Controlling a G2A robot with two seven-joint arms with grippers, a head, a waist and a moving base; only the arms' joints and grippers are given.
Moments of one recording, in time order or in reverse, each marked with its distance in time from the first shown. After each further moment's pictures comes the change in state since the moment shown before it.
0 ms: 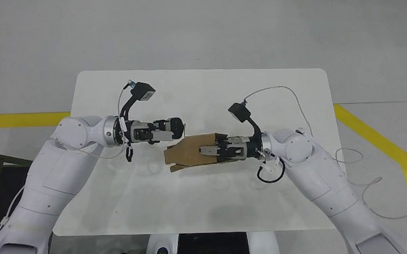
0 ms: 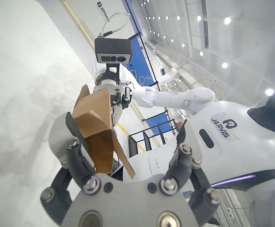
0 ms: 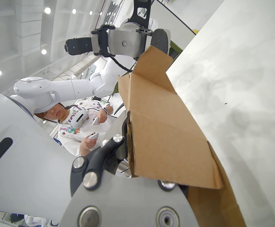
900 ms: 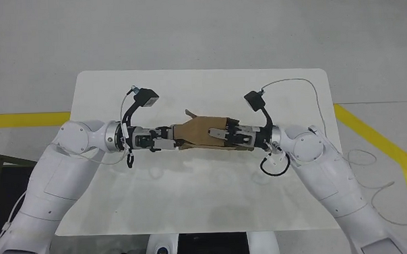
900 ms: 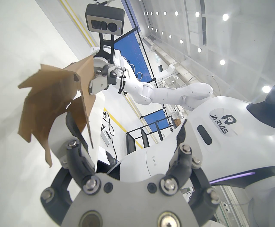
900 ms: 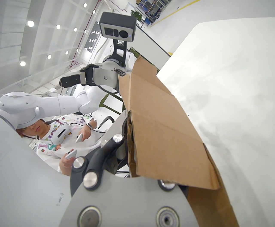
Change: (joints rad) left arm 0.058 -0.007 -0.035 -0.066 -0.001 0.032 -0.032; right arm -0.037 0.018 0.104 -0.044 -0.175 0.027 -0.182
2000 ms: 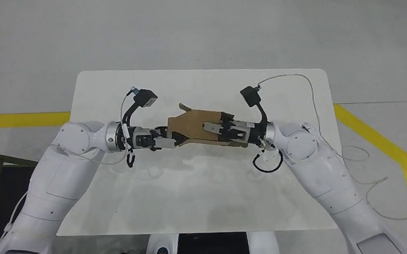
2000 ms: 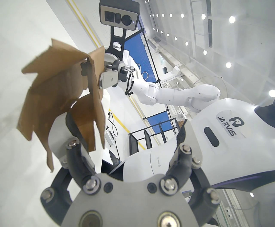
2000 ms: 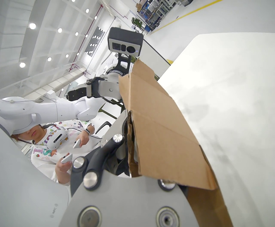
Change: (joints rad) left arm 0.011 -0.014 -0.022 0.022 0.047 -0.001 0.005; right arm 0.037 -0.022 -0.038 0.020 -0.053 -0.006 -0.100
